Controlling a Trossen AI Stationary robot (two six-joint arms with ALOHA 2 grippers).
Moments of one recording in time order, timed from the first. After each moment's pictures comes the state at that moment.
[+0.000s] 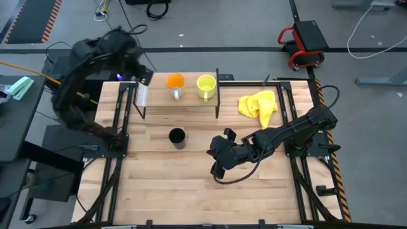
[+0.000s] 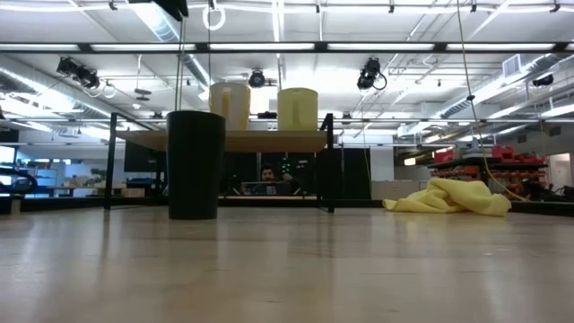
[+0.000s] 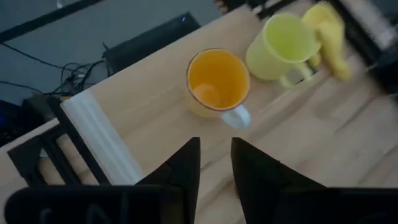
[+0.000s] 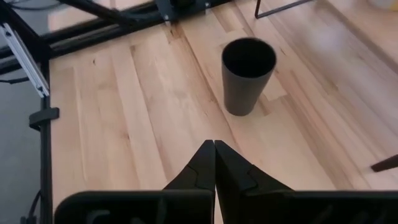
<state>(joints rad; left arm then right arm) 0.66 1.43 2.10 -1.57 -0.04 -0.33 0.41 1.69 1.63 -0.79 0.47 0.62</state>
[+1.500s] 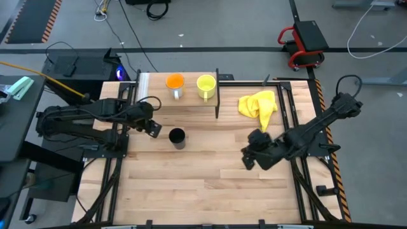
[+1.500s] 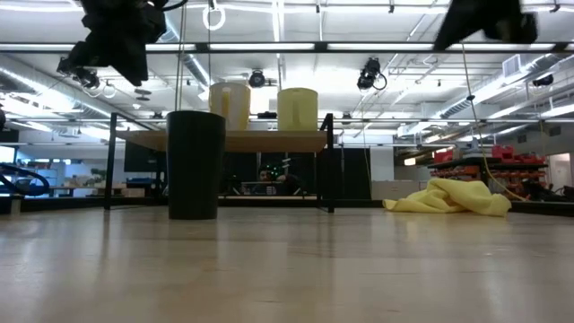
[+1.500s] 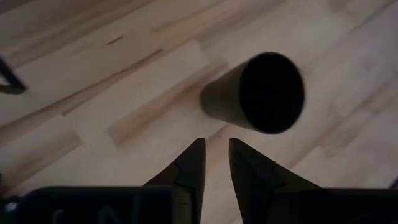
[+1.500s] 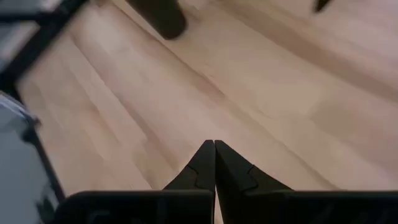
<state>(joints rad) 0.09 1.01 1.03 -1.07 -0.09 -0.93 0.53 1.27 1.04 -0.80 0.52 1.28</state>
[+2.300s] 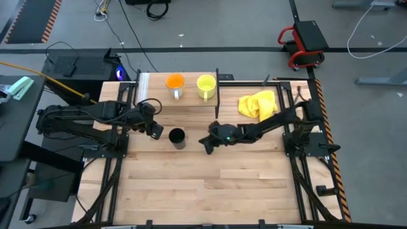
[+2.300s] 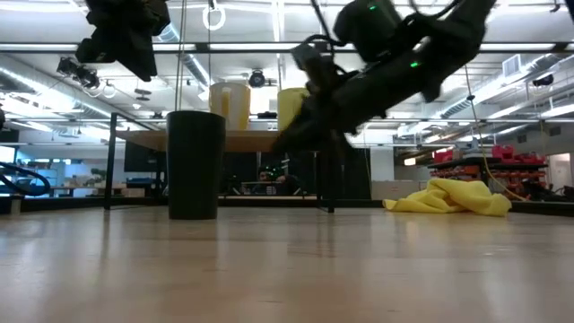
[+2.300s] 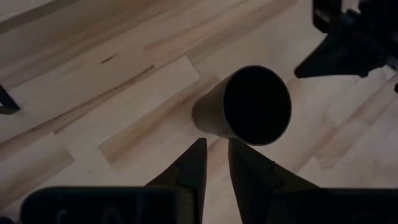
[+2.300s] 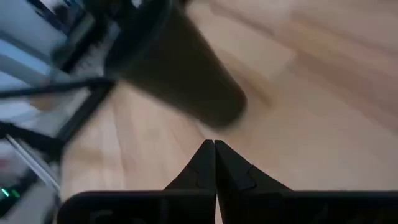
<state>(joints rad) 0.01 1.02 1.03 -1.02 -0.18 -0.96 0.04 1.81 0.85 0.48 0.10 0.83</state>
